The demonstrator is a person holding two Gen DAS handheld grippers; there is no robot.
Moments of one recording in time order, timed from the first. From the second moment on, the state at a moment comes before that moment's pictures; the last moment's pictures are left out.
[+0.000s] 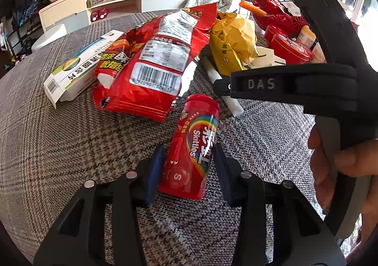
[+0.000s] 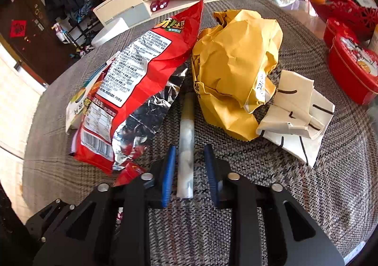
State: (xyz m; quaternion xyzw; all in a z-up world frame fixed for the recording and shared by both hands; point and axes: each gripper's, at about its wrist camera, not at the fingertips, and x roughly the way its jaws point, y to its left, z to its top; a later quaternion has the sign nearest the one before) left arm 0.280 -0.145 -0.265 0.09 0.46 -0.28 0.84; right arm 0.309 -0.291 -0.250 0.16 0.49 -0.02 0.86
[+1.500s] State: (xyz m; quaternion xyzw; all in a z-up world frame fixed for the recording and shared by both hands) left arm 0.043 -0.027 -0.337 0.03 0.55 -0.19 0.81; right arm 0.066 -0.169 -0.318 0.14 0.56 0.03 0.81
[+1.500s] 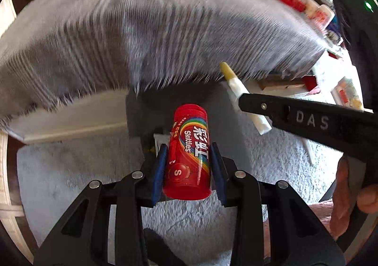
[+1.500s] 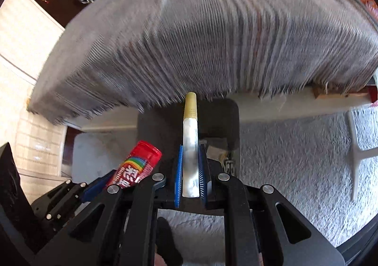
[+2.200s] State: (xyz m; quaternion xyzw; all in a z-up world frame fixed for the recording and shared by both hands) left arm 0.062 -0.009 -0.358 -0.01 0.57 -0.18 0.80; right arm 0.077 -0.172 -0.333 0.15 0.56 0.03 0.81
